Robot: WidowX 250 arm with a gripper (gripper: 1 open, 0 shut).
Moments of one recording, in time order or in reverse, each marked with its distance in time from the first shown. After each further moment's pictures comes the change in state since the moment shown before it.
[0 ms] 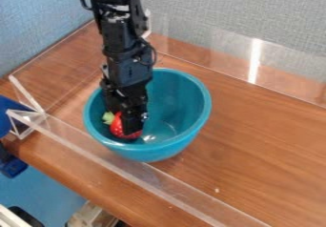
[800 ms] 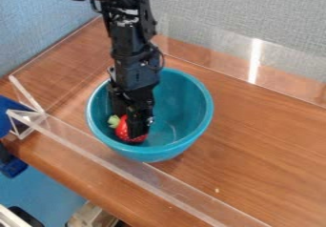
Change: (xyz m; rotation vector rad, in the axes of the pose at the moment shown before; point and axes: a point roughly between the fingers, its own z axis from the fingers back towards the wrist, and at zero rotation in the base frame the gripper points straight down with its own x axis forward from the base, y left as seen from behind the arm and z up) arm 0.005 -0.006 -0.002 0.012 0.011 -0.029
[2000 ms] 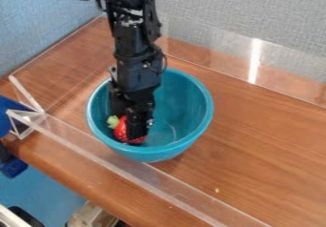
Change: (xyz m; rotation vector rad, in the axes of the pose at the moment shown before) arm -0.003 -0.002 0.001 0.013 0.039 -0.013
